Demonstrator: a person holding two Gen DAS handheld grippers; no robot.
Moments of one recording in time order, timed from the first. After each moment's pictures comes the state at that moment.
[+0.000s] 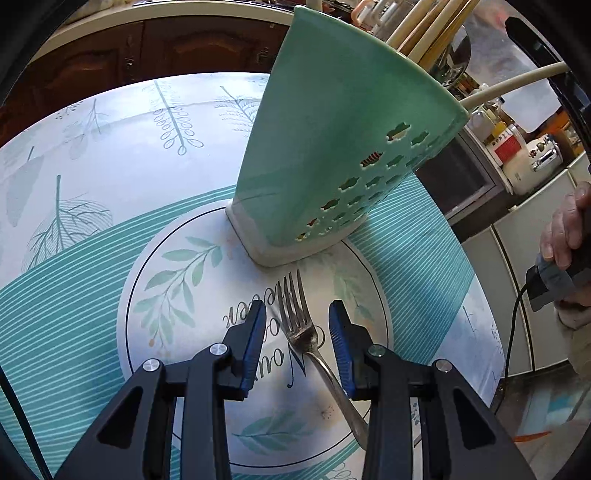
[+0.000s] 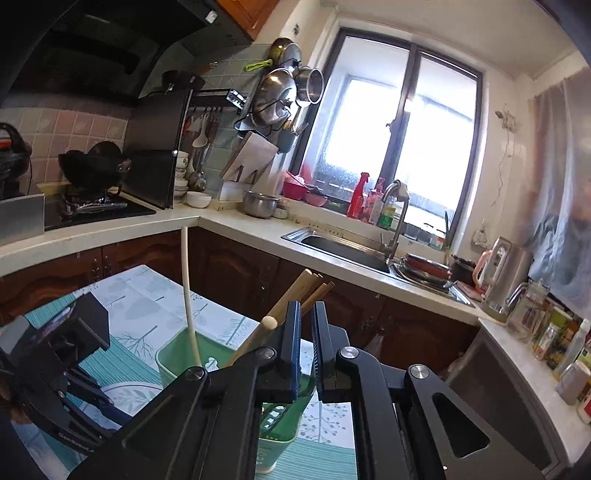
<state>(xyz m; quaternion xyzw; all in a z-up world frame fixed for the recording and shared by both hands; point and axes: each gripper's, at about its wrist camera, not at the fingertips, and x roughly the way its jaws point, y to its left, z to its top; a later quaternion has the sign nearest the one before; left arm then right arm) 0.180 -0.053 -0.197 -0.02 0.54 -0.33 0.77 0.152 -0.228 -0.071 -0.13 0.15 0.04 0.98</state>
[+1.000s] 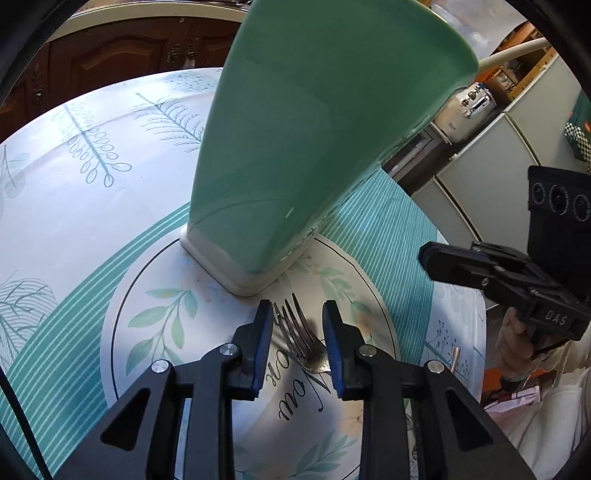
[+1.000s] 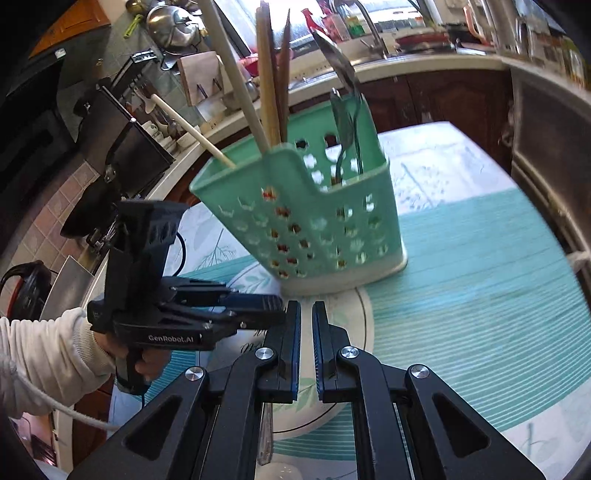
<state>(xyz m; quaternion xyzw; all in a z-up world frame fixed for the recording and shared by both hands) 0.218 -0.062 -0.220 0.02 0.52 -0.49 0.70 0.104 -0.245 -0.221 0.21 0.42 0.08 0.88</state>
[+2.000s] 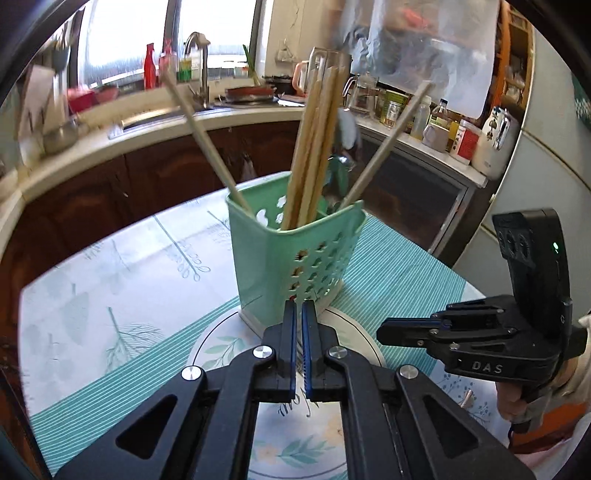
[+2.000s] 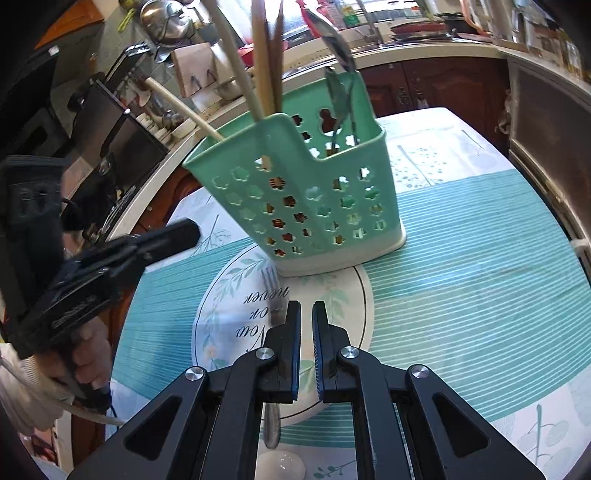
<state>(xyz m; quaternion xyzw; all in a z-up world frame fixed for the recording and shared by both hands) 0.132 -0.068 -0.116 0.08 0.36 -0.36 0.86 0.116 -0.238 -0.224 0.20 0.44 0.08 0.87</state>
